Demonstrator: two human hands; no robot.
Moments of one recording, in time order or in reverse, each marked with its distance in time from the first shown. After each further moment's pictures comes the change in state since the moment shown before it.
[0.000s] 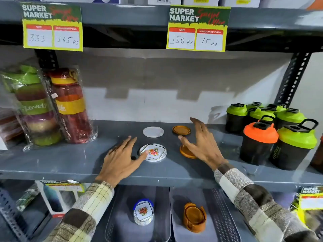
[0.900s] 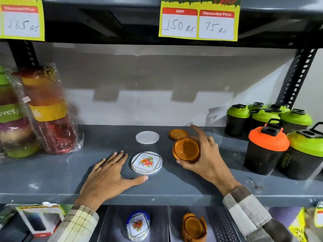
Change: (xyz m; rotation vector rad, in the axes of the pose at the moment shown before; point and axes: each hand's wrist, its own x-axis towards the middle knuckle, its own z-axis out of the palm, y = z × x) left_hand 0.009 -0.013 0.012 0.062 -0.255 -0.058; right_hand -0.013 0.014 0.000 0.157 -0.049 -0.010
